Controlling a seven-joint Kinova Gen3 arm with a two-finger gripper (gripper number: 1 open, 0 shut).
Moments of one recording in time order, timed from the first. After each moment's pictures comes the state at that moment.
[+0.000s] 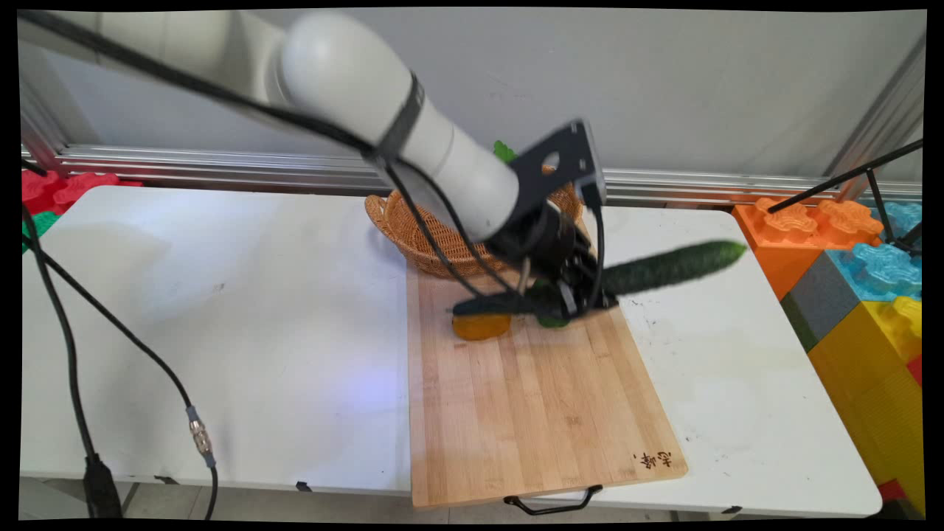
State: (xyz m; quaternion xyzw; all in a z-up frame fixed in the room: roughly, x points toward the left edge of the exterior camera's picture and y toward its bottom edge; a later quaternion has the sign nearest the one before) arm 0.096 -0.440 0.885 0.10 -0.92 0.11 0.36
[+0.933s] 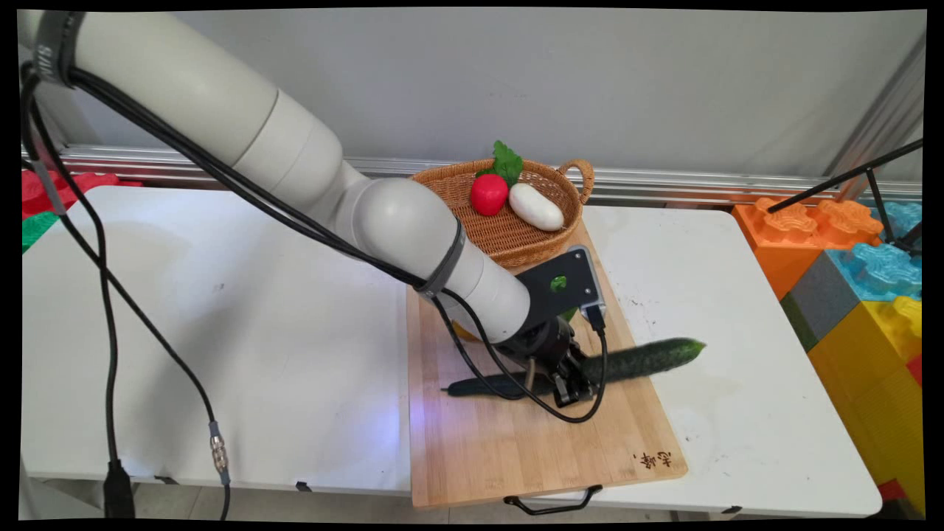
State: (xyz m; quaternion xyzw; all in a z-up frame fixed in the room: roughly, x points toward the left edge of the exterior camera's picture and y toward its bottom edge) arm 0.068 -0.416 0.778 0.14 -0.94 0.07 0.31
